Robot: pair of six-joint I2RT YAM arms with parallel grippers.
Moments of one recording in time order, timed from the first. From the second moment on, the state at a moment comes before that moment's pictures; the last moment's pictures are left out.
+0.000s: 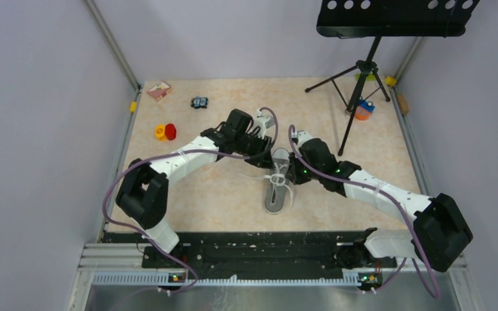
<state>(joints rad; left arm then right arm) -0.63 1.66 1.23 -0.39 0.54 -0.23 0.69 1.24 0.75 -0.22 -0.06 0.36</state>
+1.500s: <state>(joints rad) -0.66 1.80 1.23 -0.35 0.75 -0.13 0.69 1.24 0.73 -0.22 -0.05 0.38</state>
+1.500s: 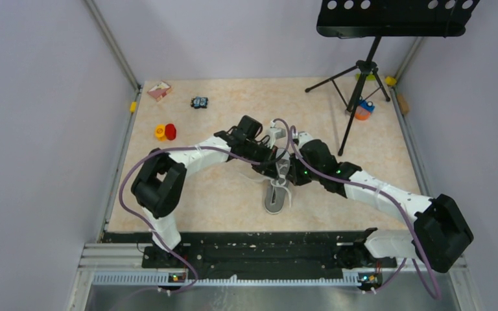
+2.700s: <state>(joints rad) -0.64 1.84 1.28 -0.35 0.75 -0.19 0.69 1.24 0.56 -0.01 -0.18 0.32</state>
